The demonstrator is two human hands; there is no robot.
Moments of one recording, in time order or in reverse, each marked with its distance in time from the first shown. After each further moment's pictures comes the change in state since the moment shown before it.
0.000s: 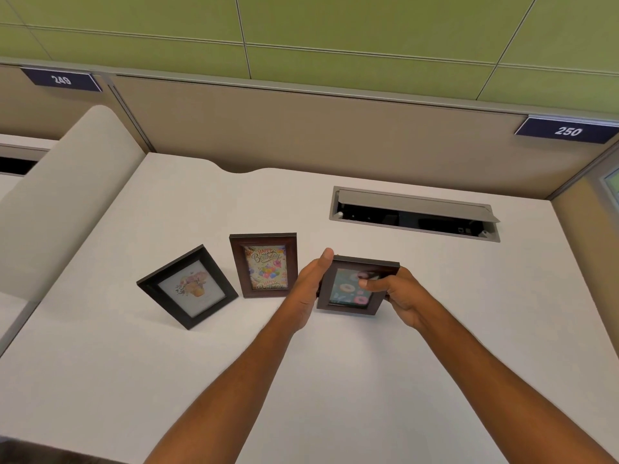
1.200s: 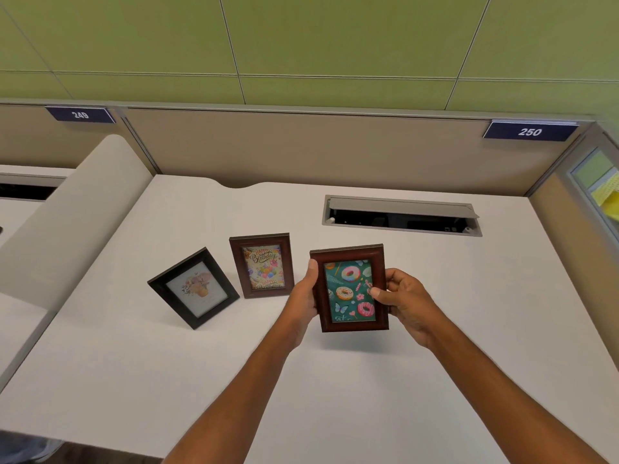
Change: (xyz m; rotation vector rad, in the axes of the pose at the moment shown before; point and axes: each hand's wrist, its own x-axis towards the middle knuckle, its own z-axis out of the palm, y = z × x) left_hand -0.077 0.003 0.021 -0.088 0.027 -0.004; right_hand -0.078 0.021 -0.026 0.019 -0.017 -0.150
